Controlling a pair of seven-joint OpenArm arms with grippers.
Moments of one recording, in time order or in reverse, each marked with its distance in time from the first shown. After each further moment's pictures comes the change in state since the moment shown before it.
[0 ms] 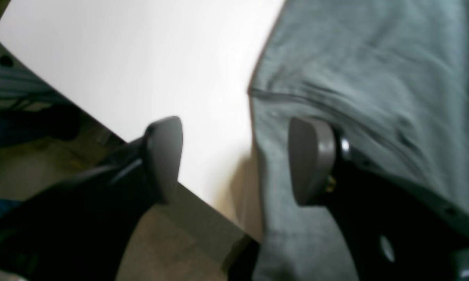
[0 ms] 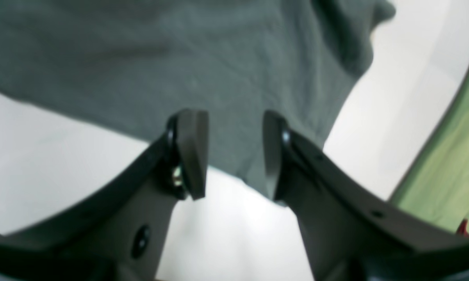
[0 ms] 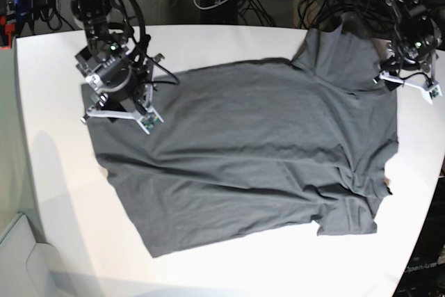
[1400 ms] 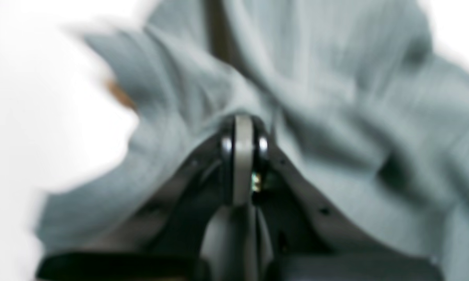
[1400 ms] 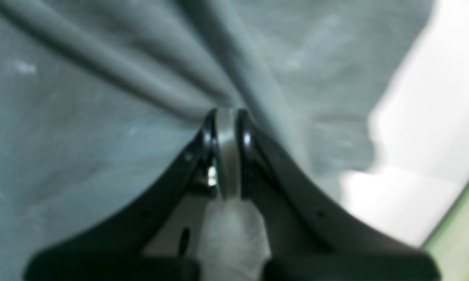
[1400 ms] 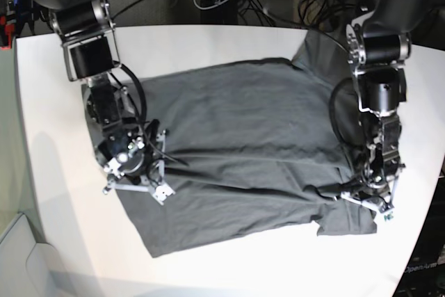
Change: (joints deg) left arm -46.0 -4.7 23.9 -54.5 0.3 0.5 -28.2; right arm 30.3 -1.3 -4.0 -39.0 0.0 -0.1 13.1
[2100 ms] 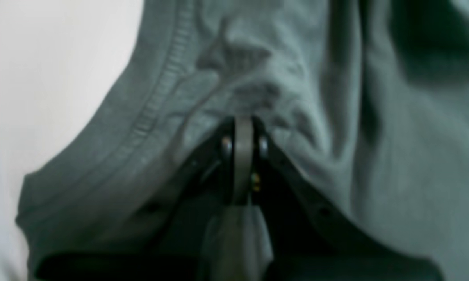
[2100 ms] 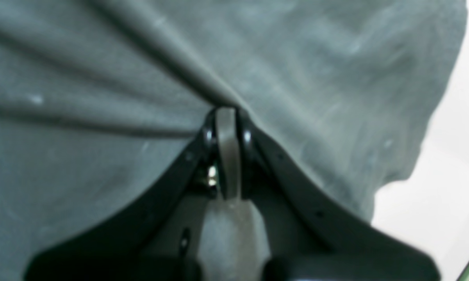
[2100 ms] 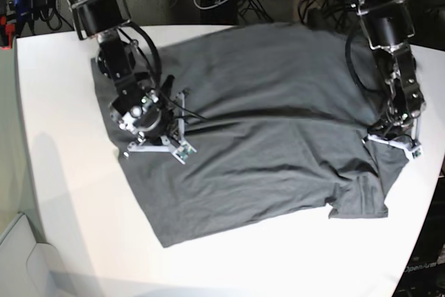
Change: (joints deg) left arm 20.5 -0.9 -13.3 16.2 0.5 0.0 9.5; right arm -12.2 -1.2 -3.2 5.9 0.8 -0.2 4.3
